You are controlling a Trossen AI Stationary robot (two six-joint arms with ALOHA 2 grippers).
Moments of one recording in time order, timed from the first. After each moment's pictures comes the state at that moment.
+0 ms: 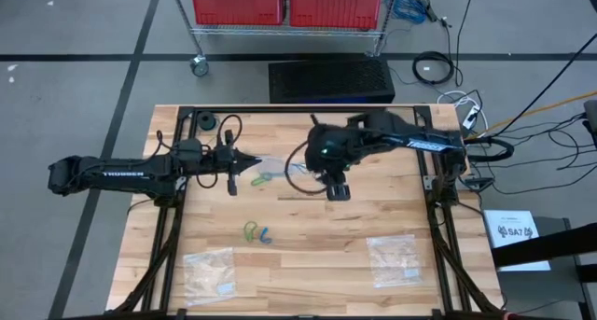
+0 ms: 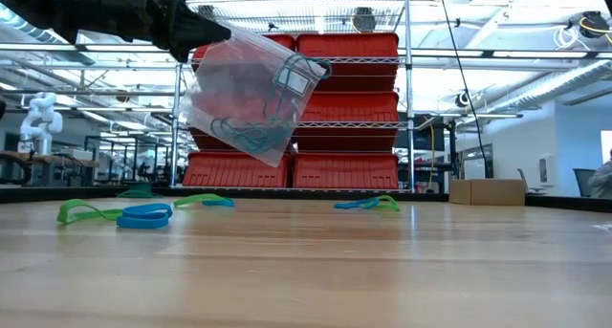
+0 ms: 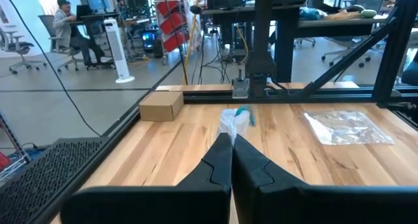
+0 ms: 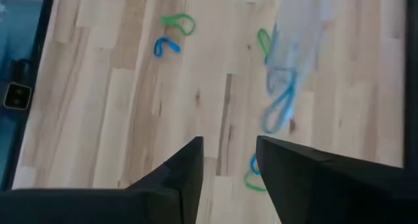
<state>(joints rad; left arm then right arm) 0.19 0.78 0.38 0.35 0.08 0.09 0.03 1.90 2.31 -1.48 -0.01 -0.06</state>
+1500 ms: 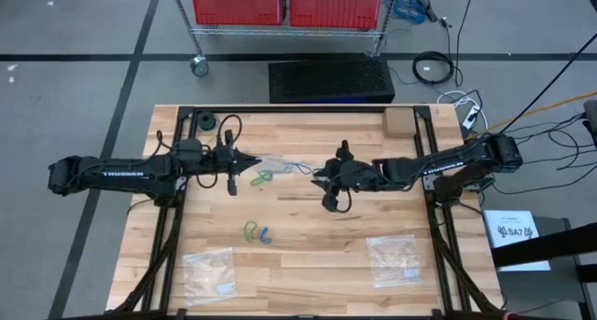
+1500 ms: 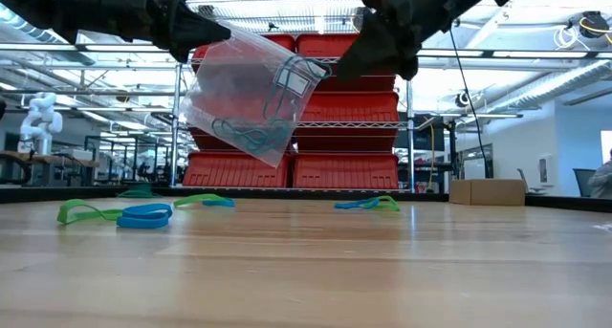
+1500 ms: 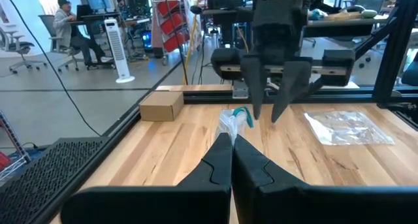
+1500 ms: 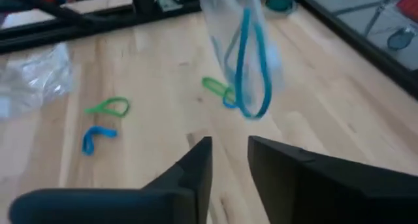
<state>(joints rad) 0.19 0.78 0.38 0.35 0.07 0.09 0.08 1.44 0.92 -0.05 0.31 0.29</state>
